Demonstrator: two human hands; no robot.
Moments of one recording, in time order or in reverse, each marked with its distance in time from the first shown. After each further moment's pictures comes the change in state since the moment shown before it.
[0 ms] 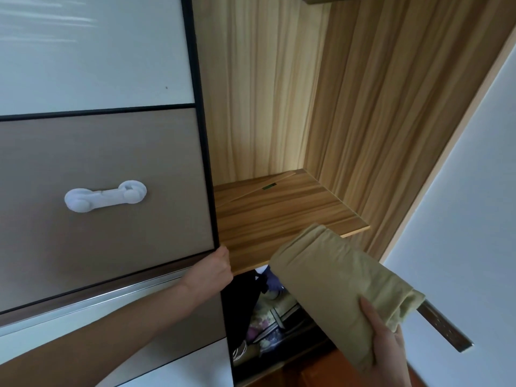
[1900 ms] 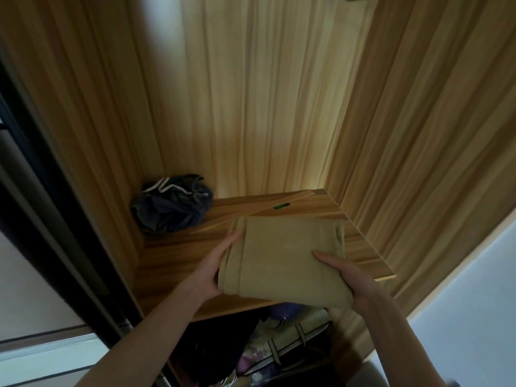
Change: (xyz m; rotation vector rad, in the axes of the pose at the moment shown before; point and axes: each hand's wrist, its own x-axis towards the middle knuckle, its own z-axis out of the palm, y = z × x) left_hand 0.114 -0.063 0.024 2.726 -0.179 0.696; right_hand 0.198 -0.083 0.180 -0.571 -0.698 0.276
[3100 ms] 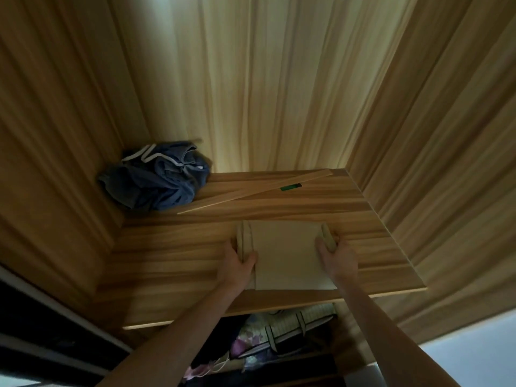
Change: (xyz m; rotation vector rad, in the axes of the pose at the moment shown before) left_hand 0.174 -0.086 -0.013 0.718 0.573 0.306; right_hand 0.232 0.068 -0.052 -0.845 0.462 -0.346
